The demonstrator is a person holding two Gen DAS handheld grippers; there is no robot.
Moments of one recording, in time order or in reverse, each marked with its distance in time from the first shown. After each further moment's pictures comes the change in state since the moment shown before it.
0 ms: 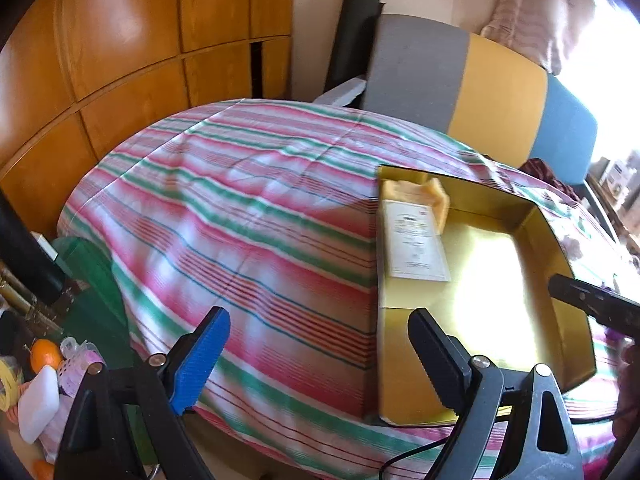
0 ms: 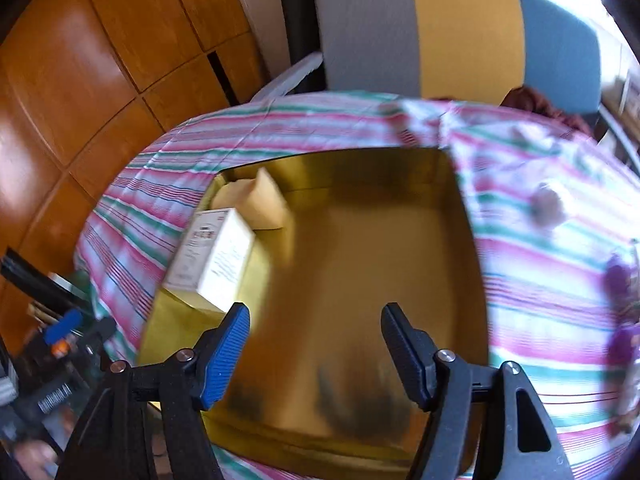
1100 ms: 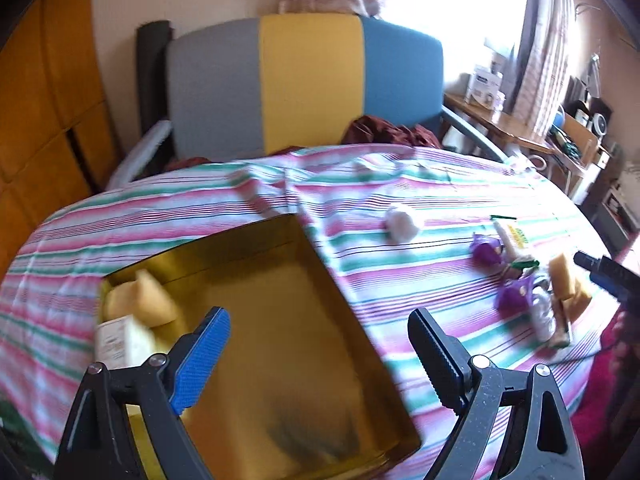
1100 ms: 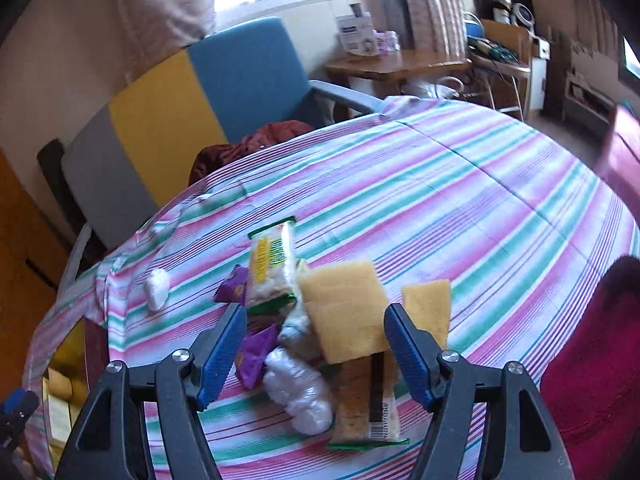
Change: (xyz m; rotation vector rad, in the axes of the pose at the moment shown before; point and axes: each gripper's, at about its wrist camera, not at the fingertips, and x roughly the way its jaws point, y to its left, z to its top) left arm -0.005 -0.267 0.047 0.433 0.018 -0.337; right arm -0.151 -0.323 -0.097 0.715 -0.276 -0.419
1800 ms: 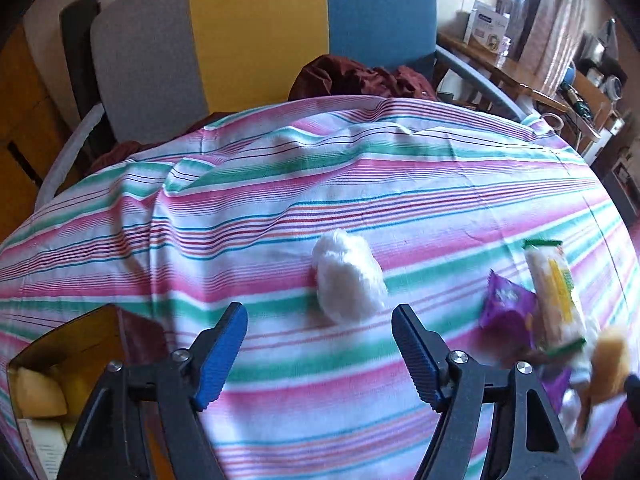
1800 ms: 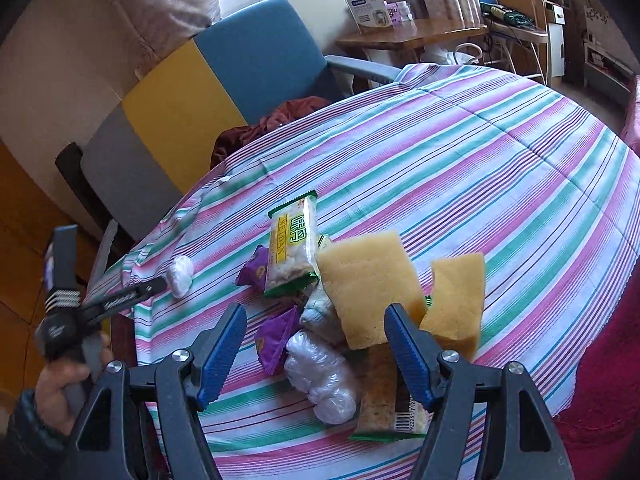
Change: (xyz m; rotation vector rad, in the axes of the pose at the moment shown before) left arm 0.180 -0.094 0.089 0.050 0.207 0.008; right arm 0.012 -0.001 -0.004 0.016 0.087 0.126
